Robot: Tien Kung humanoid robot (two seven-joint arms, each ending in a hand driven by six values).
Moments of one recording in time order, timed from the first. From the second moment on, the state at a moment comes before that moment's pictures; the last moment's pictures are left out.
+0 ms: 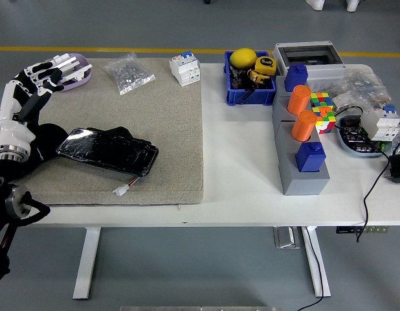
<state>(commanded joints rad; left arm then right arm) -0.25 0.24 -1.37 -1.28 0.80 0.19 -0.26 0.12 -0.41 0.10 0.31 0.25 0.06 -0.22</state>
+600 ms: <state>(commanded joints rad) -0.22 0.23 -1.36 -1.30 0.65 0.10 -0.26 0.12 -0.40 0.10 0.31 0.25 0.06 -0.22</state>
